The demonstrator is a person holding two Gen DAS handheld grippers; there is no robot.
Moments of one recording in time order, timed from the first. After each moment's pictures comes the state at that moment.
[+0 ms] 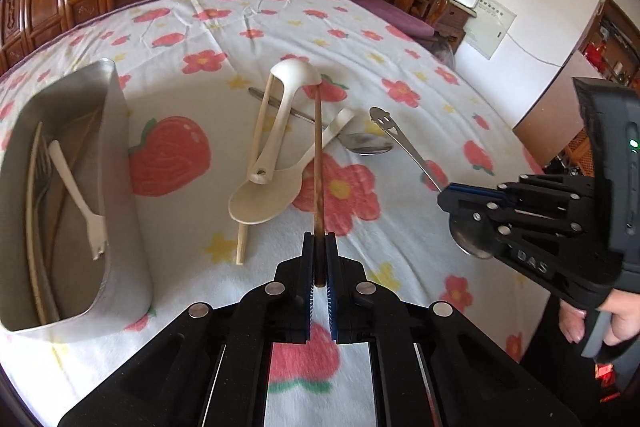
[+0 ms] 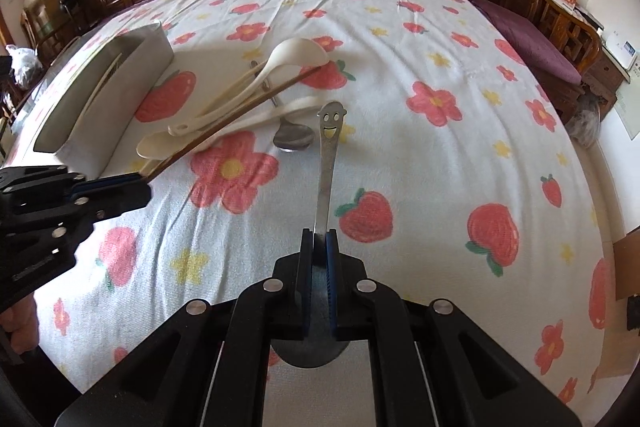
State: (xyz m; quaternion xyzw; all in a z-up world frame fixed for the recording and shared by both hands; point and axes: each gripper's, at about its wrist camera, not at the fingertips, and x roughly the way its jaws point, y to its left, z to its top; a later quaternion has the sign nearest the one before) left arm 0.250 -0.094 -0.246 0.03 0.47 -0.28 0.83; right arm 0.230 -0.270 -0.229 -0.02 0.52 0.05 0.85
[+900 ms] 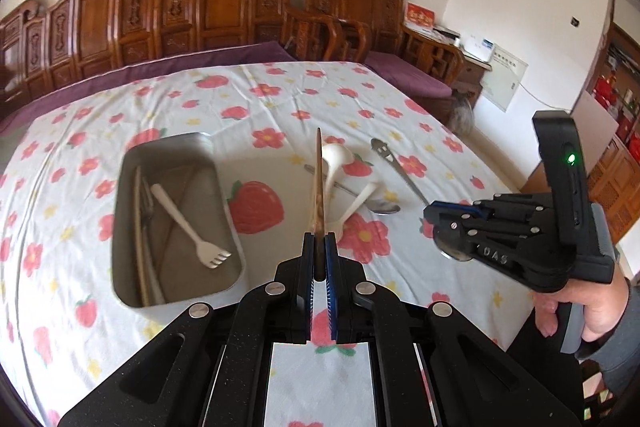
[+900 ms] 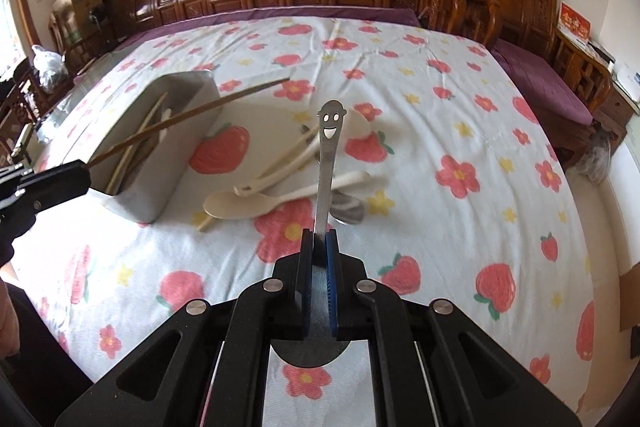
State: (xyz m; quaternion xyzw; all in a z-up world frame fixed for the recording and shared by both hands) left arm 0.211 -0.037 -0.164 0.01 0.39 -0.23 0.89; right arm 0.234 -0.237 -0.175 -0.03 0.47 0.10 0.88
